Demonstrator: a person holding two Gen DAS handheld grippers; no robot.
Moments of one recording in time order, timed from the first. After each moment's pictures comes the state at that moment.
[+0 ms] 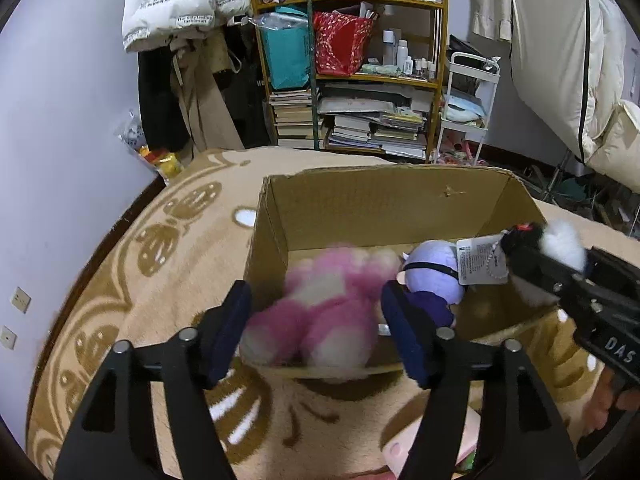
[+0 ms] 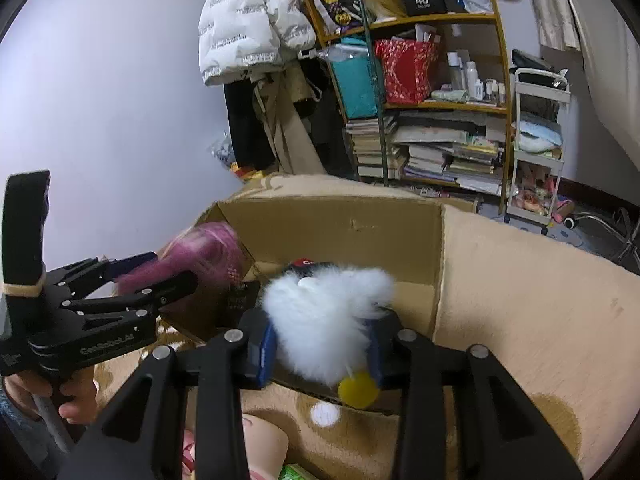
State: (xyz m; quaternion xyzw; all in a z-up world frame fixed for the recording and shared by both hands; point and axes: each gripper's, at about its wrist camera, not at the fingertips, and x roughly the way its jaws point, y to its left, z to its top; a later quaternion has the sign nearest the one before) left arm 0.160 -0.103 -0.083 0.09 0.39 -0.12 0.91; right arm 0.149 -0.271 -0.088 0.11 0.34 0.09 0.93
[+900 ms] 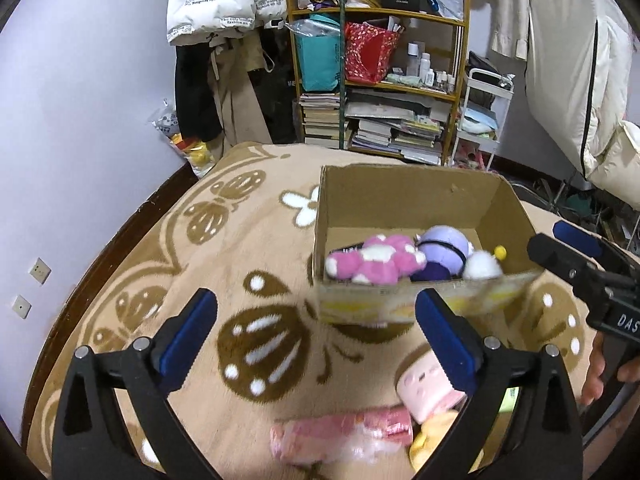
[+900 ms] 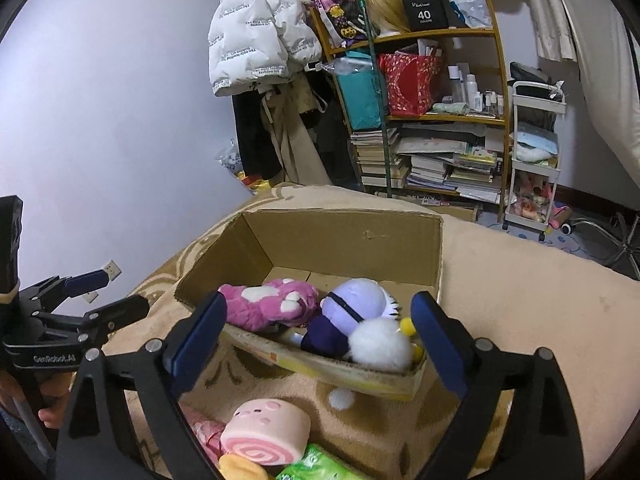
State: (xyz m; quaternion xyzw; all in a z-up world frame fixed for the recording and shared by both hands) left arm 0.098 -0.056 -0.042 0.07 0.39 -0.09 0.91; right arm 0.113 -0.260 -0.059 0.12 0.32 0.09 0.94
